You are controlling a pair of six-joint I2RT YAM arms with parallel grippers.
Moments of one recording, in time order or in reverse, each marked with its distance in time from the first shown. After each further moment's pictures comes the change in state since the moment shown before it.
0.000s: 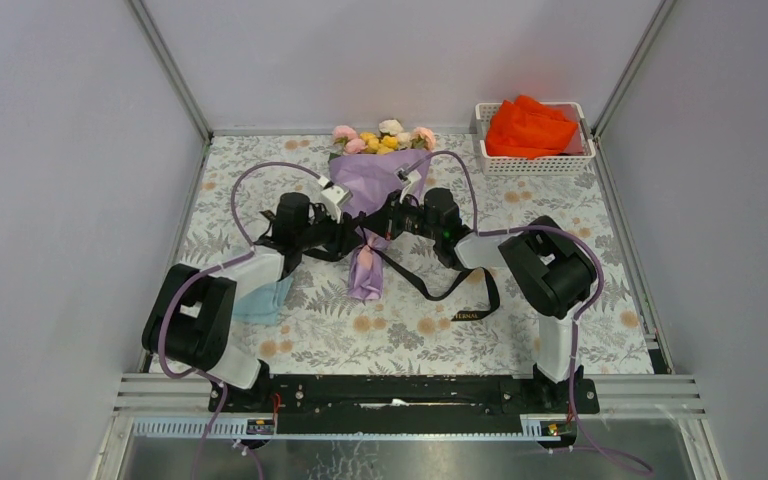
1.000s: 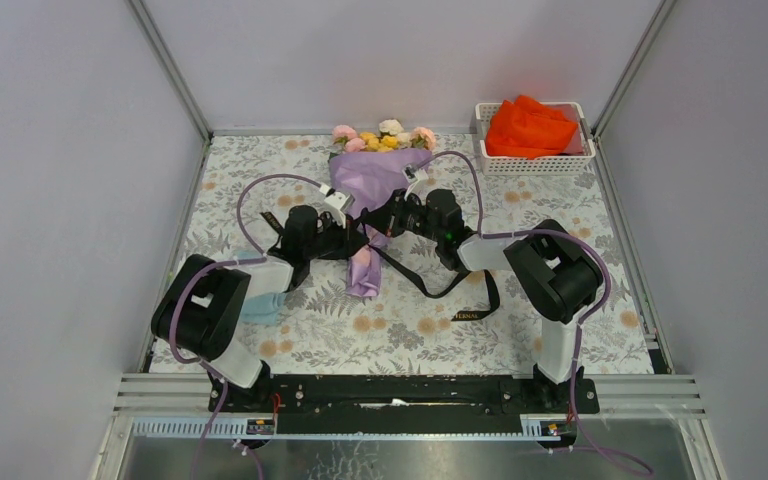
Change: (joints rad) left arm -0.076 0.069 -0.092 0.337 -0.105 -0.213; right arm 0.008 -0.043 -0.032 -0.003 0.106 0.141
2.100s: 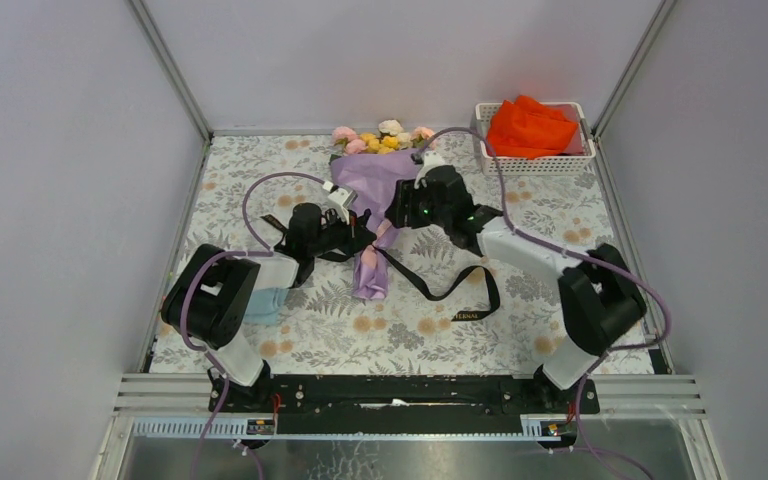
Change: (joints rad) left arm 0.002 0.080 0.024 0.116 0.058 -0.087; right arm 0.004 -0.217 0.131 -0.694 0.248 -0.206
